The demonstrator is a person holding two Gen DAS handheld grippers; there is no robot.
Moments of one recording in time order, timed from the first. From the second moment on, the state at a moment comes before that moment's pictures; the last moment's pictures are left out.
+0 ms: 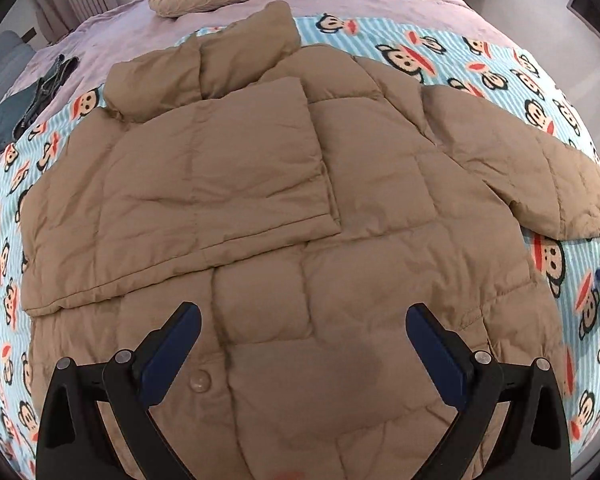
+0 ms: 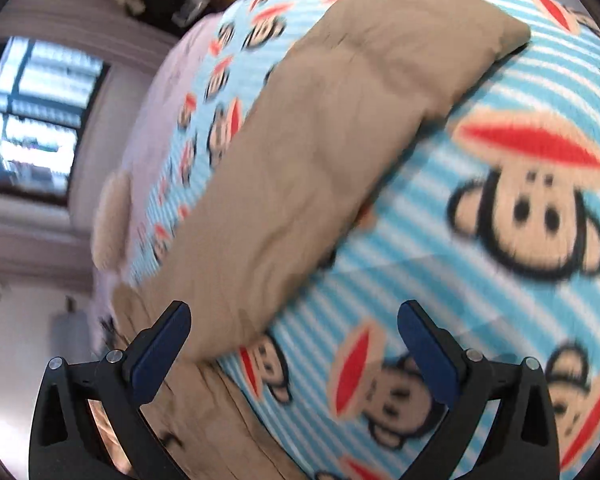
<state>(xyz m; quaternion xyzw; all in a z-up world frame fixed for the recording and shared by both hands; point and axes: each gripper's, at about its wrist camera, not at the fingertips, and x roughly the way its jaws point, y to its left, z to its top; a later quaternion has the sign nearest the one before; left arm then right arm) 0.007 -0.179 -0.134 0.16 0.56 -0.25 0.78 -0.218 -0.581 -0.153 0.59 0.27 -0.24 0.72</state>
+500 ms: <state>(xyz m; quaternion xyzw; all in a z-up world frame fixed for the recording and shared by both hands) 0.013 -0.177 -0.124 0.13 0.55 -0.25 0.78 -0.198 -0.644 -0.193 0.77 0.11 -0.16 0.61</state>
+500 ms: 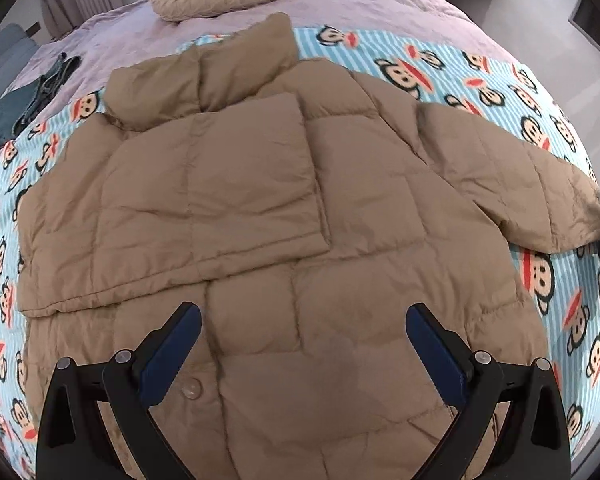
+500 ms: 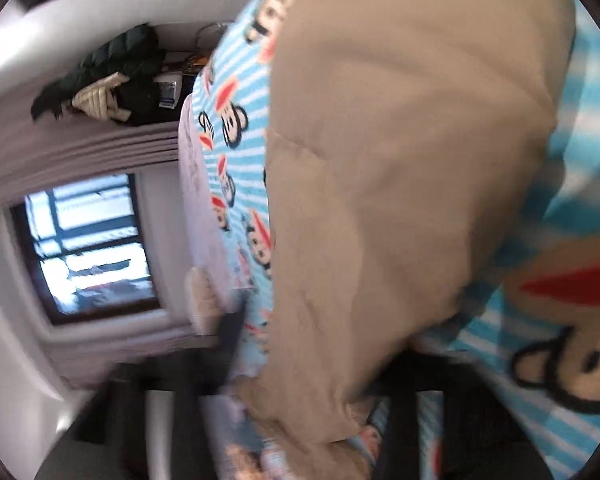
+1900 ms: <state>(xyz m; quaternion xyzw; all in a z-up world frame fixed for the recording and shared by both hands) 0.134 0.052 -0.145 -0.01 0.54 -0.15 0.83 0.120 -0.249 -0.147 0.29 0.51 0.00 0.81</state>
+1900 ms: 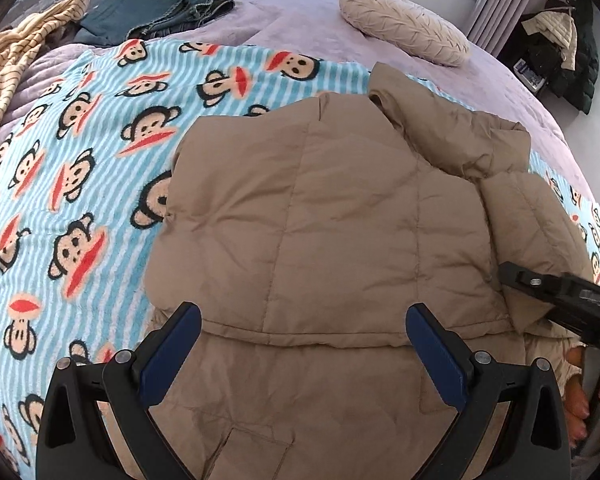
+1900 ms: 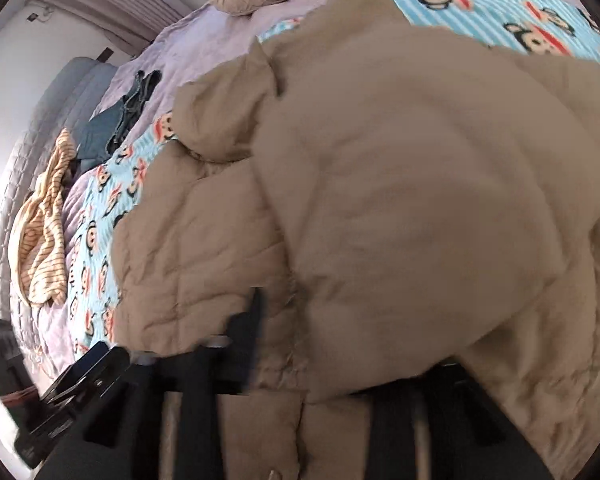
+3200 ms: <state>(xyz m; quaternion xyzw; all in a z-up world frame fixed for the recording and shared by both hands) 0.172 0.005 -0.164 -0.15 0.58 -0.31 0.73 -0.031 -0.390 -0.147 0.46 0.45 -0.16 0.75</state>
